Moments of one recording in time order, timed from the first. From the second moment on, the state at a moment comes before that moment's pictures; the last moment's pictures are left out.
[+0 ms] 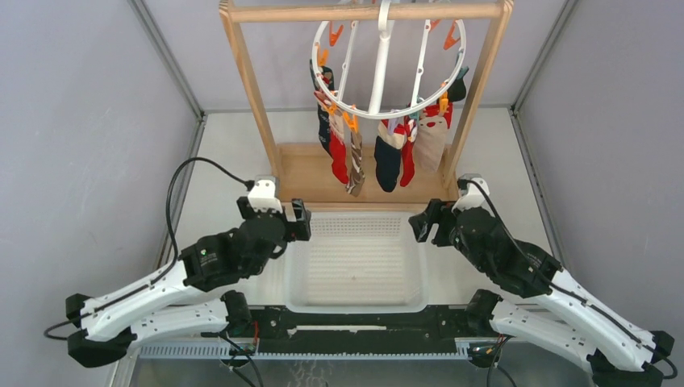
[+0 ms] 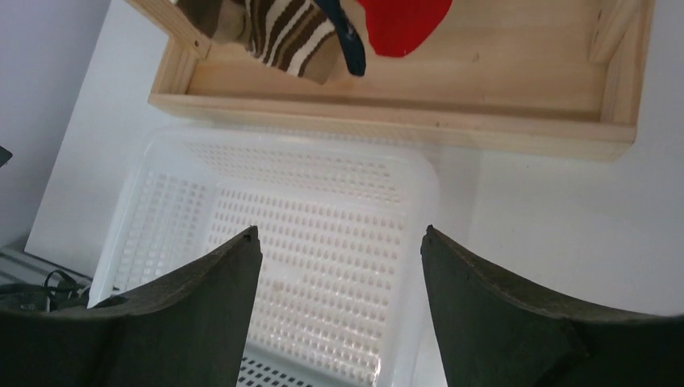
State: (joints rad) left arm -1.16 0.77 0.90 -0.71 -0.84 -0.64; right arm 0.92 0.62 0.83 -0.75 0.46 0.66
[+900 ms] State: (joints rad) left arm -0.92 0.96 1.03 -0.49 -0.48 -0.38; right arm 0.62 0.95 0.85 -0.19 0.12 0.40
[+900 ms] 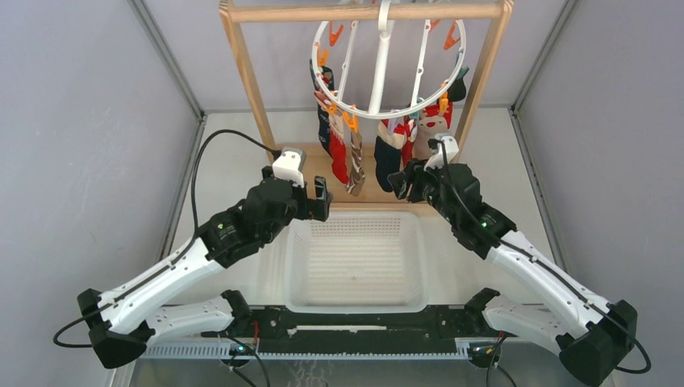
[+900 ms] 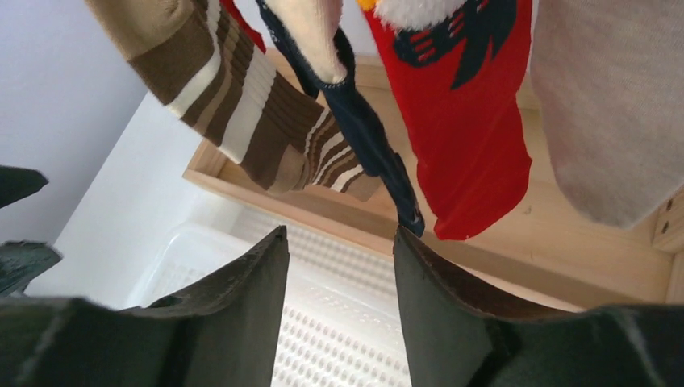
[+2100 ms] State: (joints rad) left arm -0.92 0.80 0.86 -0.43 -0.45 -0.43; right arm 0.61 0.99 0.70 -0.03 0.17 0.36
